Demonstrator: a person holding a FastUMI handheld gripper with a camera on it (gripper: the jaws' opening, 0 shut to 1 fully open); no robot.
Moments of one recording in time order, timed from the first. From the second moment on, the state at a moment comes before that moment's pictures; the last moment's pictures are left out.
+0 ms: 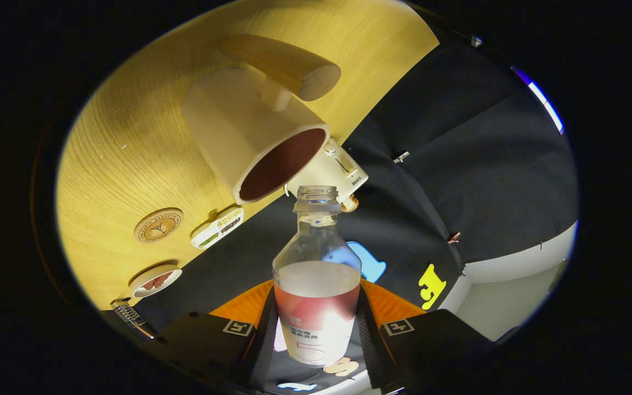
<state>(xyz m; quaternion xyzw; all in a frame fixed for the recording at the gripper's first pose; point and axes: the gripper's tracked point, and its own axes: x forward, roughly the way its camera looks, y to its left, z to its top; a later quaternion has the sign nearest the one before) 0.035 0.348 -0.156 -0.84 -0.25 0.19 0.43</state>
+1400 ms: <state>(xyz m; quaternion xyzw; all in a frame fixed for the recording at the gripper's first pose) 0.029 0.306 -0.181 -0.57 0.03 0.23 0.79</state>
